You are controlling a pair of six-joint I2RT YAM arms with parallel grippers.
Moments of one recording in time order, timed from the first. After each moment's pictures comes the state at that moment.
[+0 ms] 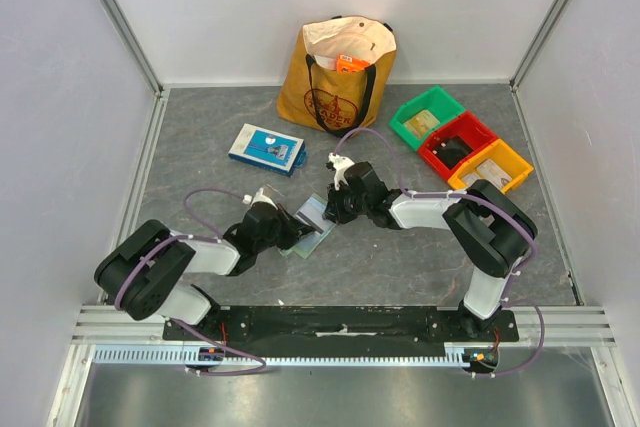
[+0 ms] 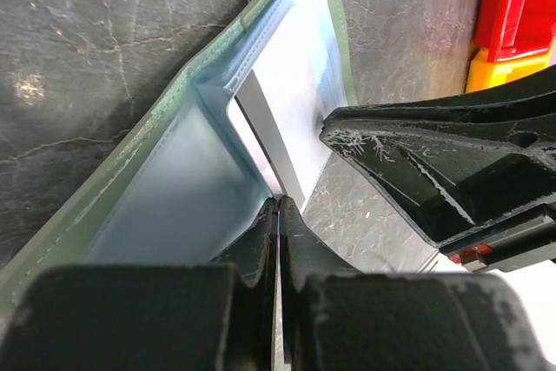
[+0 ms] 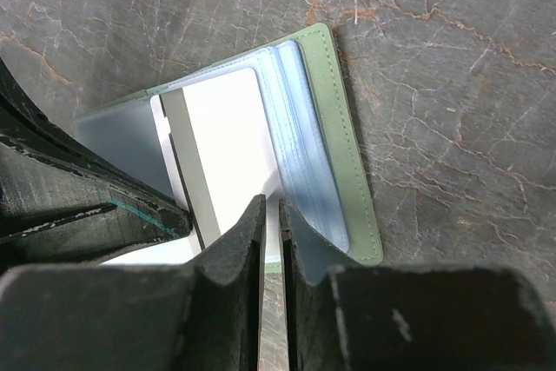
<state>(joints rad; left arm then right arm) -0.65 1.45 0.29 0.57 0.06 -1.20 0.75 1.79 0.88 0.22 -0.21 0.34</state>
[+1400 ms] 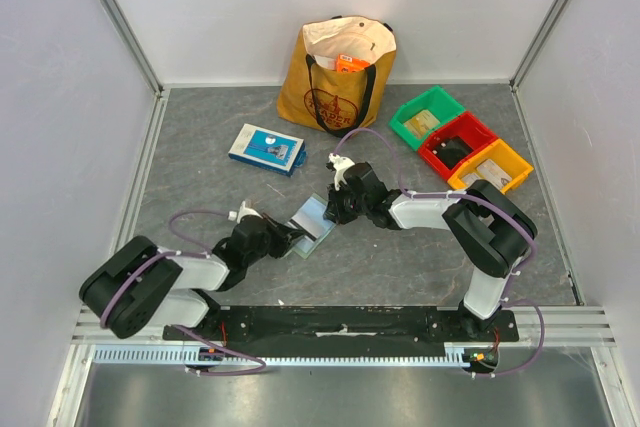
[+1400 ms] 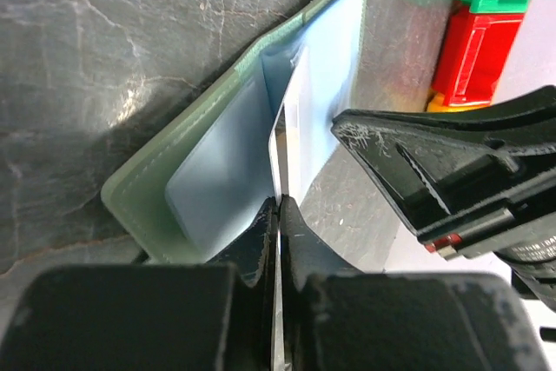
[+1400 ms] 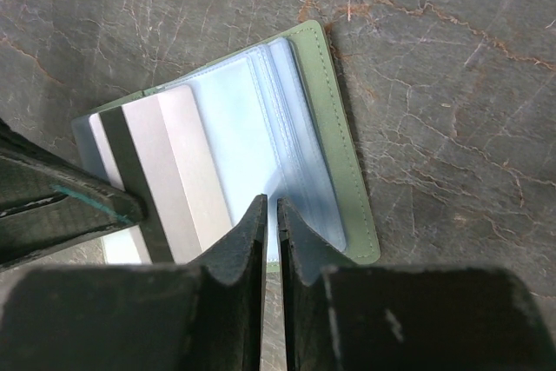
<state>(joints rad) -0.65 1.36 0.16 0.64 -0.03 -1.40 0.75 1.79 0.88 0.21 -0.19 0.35</state>
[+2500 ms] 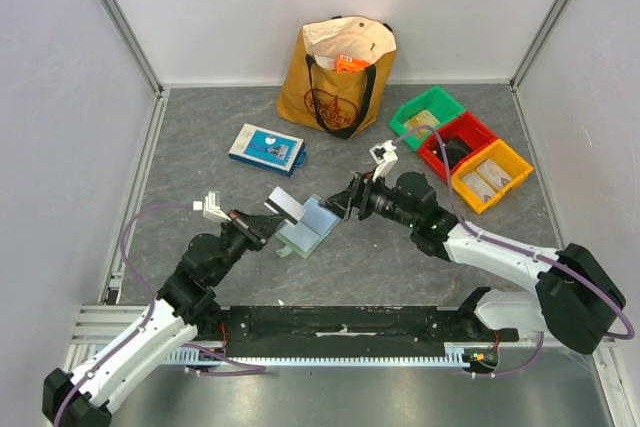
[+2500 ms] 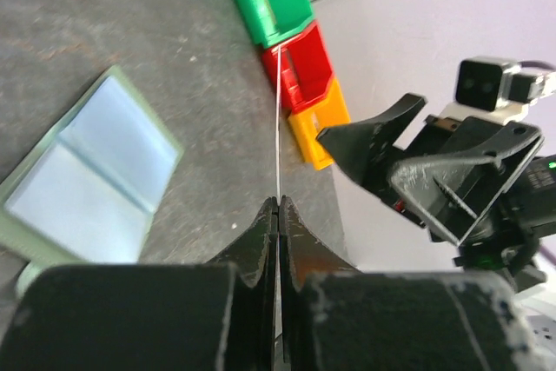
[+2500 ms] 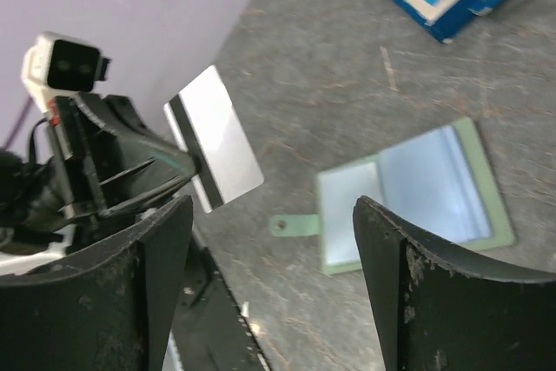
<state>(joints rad) -0.65 0.34 0.12 0.12 -0.09 -1.12 0.75 1.26 0.62 0.44 -0.24 0.66</state>
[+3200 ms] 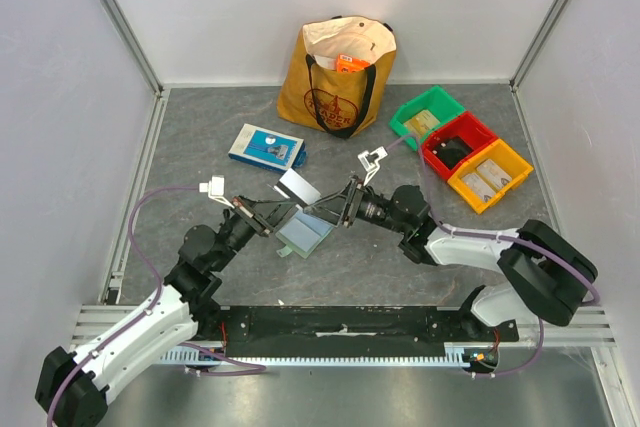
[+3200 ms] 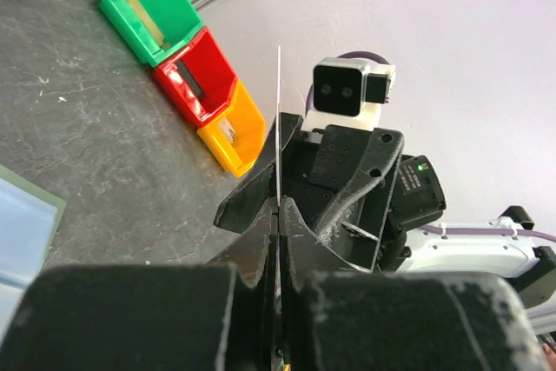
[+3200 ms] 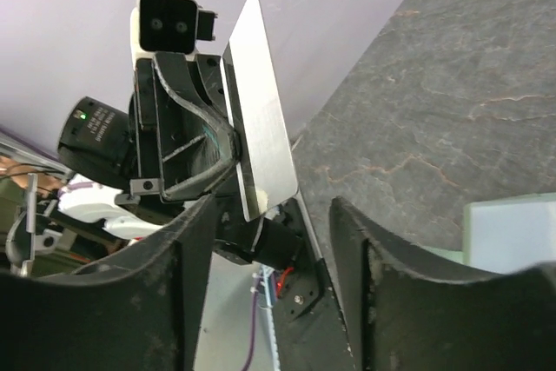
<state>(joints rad) -0.65 0.55 0.20 0.49 0.04 -1.09 0.81 1.41 0.52 1.00 -0.39 0.96</state>
